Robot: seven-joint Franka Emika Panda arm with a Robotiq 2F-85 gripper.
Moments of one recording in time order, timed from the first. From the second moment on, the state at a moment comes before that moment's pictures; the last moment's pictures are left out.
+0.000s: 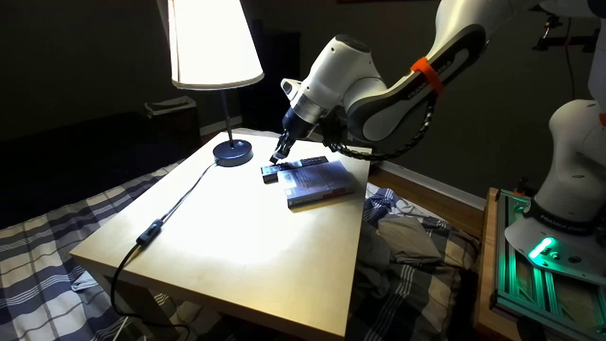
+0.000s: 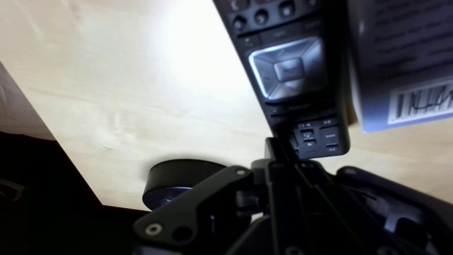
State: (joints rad) arm 0.54 0.33 -0.09 -1.97 -0.27 2.88 0.18
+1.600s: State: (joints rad) arm 0.19 -0.18 0.09 -2.01 0.24 2.04 -0.34
